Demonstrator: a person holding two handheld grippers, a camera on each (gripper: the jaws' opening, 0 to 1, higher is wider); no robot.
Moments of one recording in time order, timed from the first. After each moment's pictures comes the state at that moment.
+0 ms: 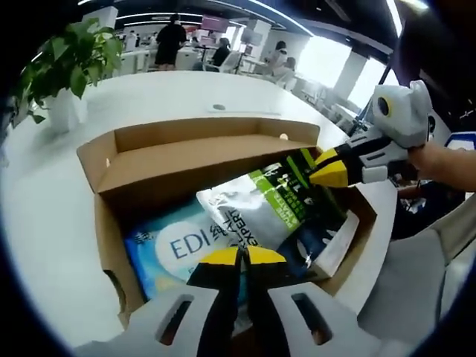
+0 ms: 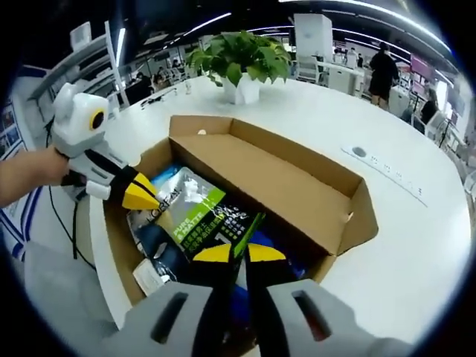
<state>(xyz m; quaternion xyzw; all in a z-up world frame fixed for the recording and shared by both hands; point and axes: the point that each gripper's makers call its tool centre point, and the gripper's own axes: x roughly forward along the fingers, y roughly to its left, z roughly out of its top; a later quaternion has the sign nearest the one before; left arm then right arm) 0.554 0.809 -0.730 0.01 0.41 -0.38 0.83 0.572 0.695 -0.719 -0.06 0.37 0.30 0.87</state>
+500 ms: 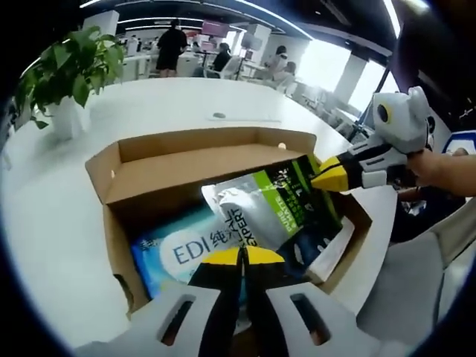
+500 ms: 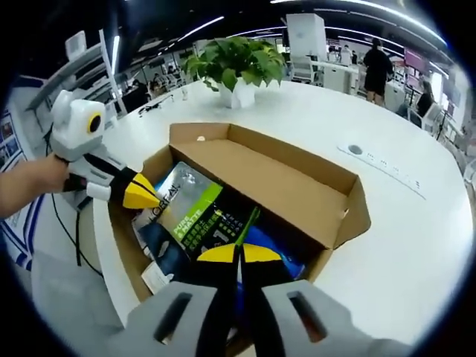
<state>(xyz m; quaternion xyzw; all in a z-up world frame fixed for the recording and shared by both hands) 0.556 0.808 -0.710 0.02 0.38 -0.38 0.84 0.568 0.691 -0.708 -0.03 0.37 0.29 0.88</state>
